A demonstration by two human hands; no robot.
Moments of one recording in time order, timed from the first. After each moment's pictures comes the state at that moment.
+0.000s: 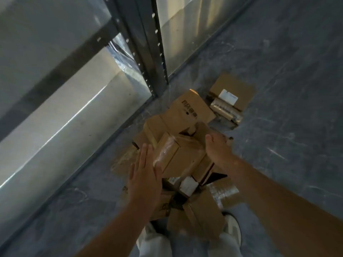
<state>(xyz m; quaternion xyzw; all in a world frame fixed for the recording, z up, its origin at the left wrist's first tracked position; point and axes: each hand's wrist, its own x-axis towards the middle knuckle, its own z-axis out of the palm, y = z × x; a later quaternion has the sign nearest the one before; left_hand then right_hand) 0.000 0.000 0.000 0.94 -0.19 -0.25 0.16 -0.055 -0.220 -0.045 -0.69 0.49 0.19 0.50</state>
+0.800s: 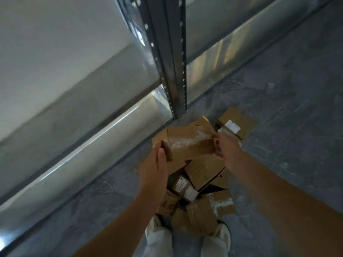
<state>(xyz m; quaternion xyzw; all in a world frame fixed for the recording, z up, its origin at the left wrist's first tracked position) 0.015 -0.025 0.174 0.86 0.01 -0.22 0.46 -0.008 -0.240 0.142 -0.45 0.60 0.09 0.65</state>
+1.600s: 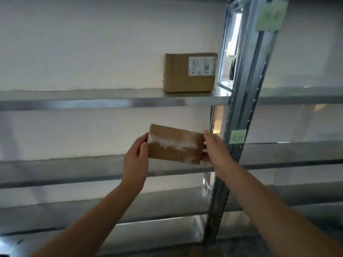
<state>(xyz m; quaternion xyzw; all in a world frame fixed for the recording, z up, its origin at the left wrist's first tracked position) -0.032 0.136 0.777 0.75 -0.01 0.26 0.61 -0.012 -0.073 0.821 -0.72 0.10 -0.05 0.68</state>
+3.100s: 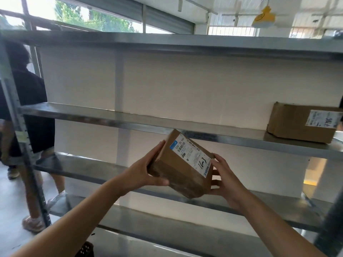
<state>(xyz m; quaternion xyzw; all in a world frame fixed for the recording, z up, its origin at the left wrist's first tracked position) -0.153 0.554 0.867 0.82 -0.19 0.08 0.54 -0.072 0.286 0.861 -0.70 -0.12 0.13 0.70</state>
